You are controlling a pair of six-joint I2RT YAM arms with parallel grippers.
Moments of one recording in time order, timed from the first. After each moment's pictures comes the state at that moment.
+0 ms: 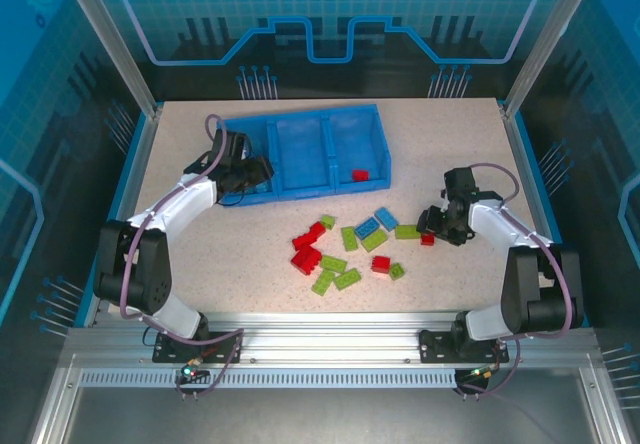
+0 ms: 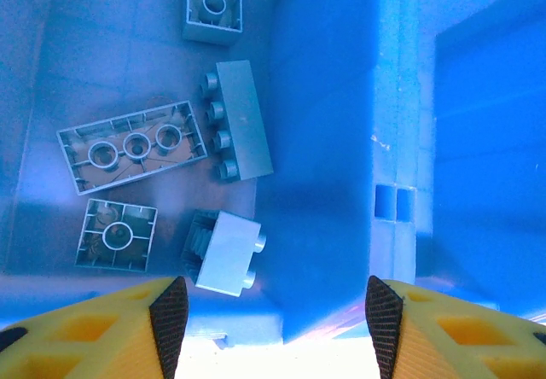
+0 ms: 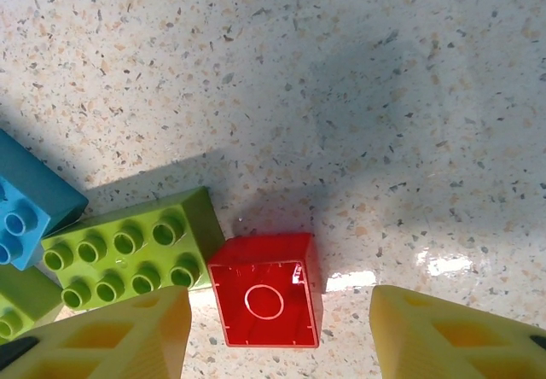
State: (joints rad) left arm -0.19 1.57 1.09 -0.39 0.06 -0.61; right arm 0.04 1.43 0.81 -0.69 -0.11 0.40
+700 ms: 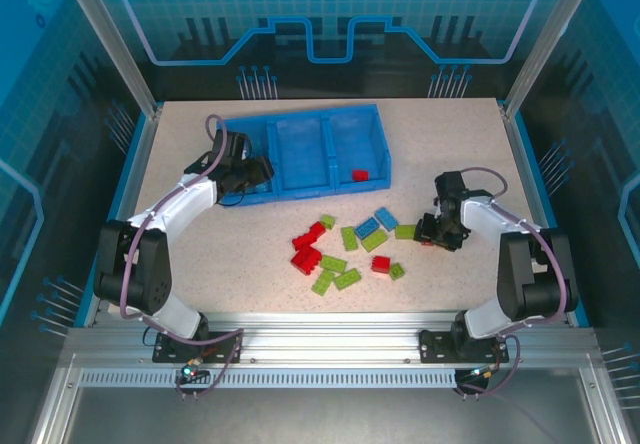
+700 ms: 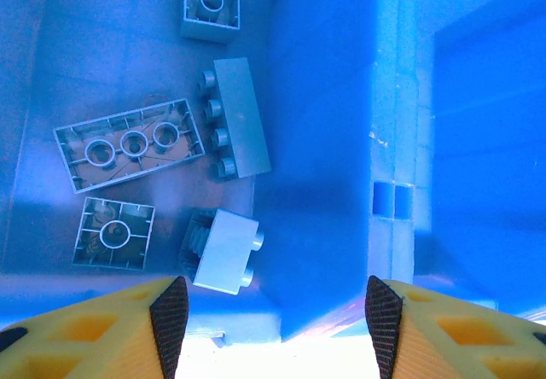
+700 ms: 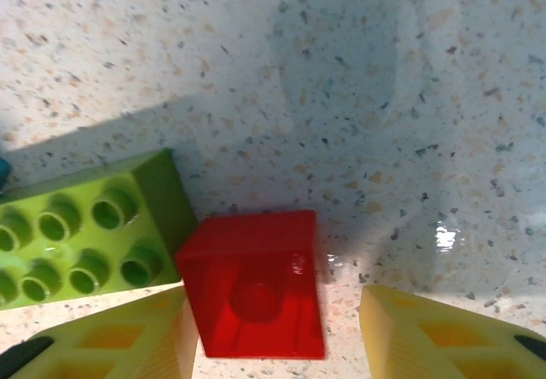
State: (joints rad) left arm -0.19 1.57 1.09 -0.38 0.07 -0.61; right arm 0.08 1.52 0.81 -0.73 -0.08 0.39
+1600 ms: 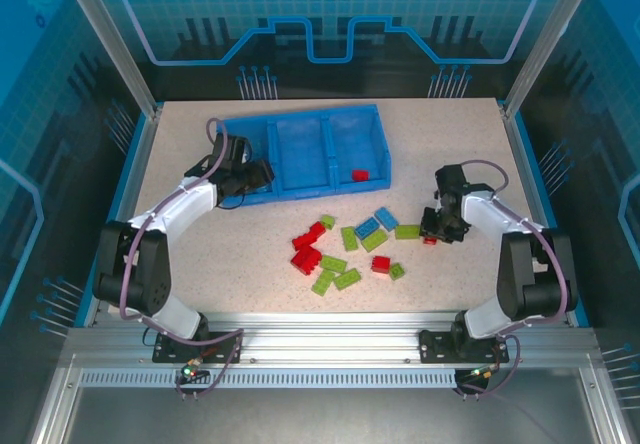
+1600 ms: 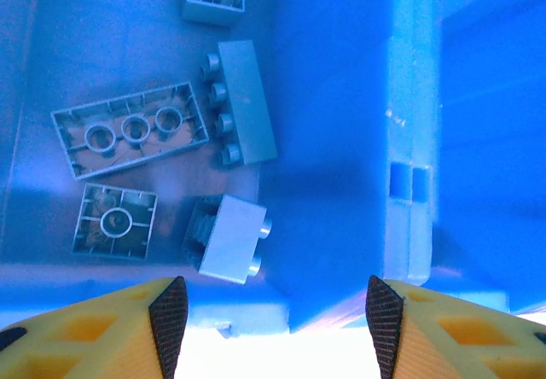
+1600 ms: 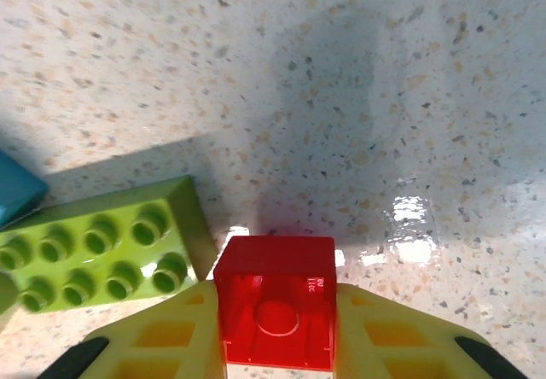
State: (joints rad) left arm -0.19 1.56 1.05 -0.37 0.07 -0.61; right arm 0.08 1.50 0.88 -0.77 -0.06 0.37
